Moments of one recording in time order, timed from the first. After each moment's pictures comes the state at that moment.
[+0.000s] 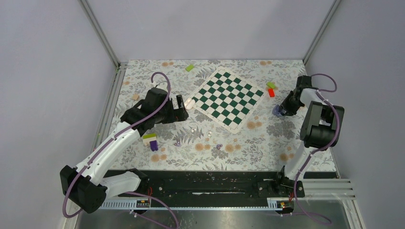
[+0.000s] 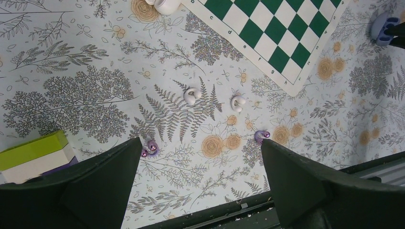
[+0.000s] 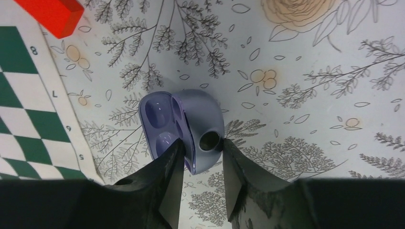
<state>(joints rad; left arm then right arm) -0.52 1.12 1.05 -0.68 -0.04 -0.57 -0.26 1.88 1.26 -0.59 -0.05 0.44</state>
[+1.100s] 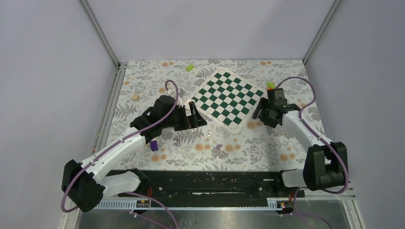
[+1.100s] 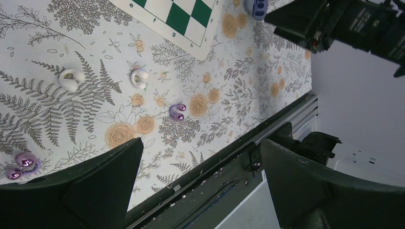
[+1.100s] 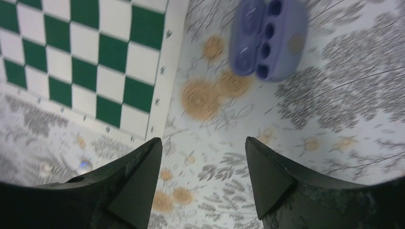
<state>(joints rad) -0.64 1.13 0.89 -0.37 0.25 -0.77 0.17 1.33 0.86 -0.54 -0.01 0.61</state>
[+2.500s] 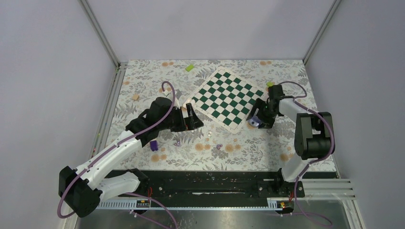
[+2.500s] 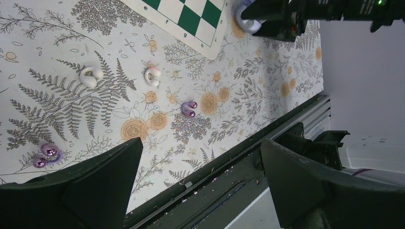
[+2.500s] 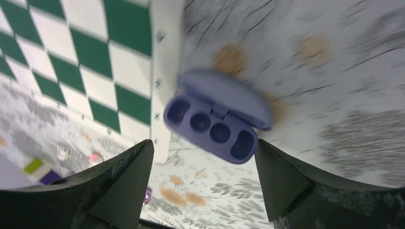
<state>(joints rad) -0.64 1.05 0.87 -0.43 0.21 -0.72 0.03 1.72 1.03 -0.56 -0.26 0.55</state>
